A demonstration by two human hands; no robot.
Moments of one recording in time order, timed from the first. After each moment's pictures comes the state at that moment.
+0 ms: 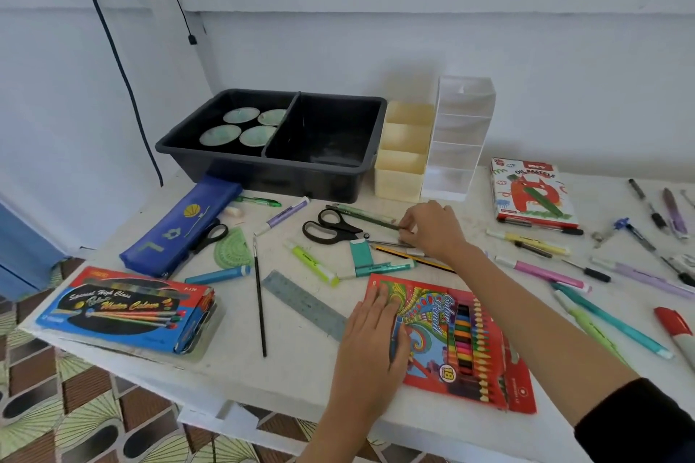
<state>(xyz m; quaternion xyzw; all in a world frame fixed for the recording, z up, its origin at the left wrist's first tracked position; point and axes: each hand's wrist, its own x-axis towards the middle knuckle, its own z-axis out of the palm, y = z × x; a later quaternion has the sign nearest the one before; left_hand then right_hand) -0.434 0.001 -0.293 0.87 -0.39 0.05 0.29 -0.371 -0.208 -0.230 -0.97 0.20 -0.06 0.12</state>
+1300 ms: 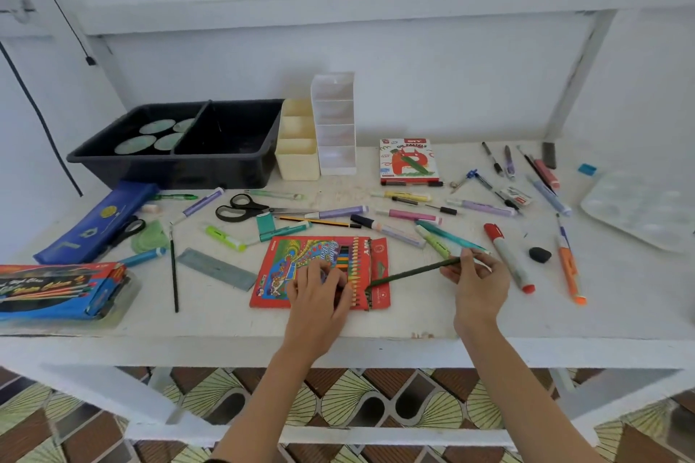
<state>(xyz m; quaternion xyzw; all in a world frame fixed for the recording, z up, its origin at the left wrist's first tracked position) -0.505 -0.032 -0.288 0.87 -0.44 0.08 0.23 -0.642 -0.193 -0.247 -0.39 0.48 -0.50 0.60</state>
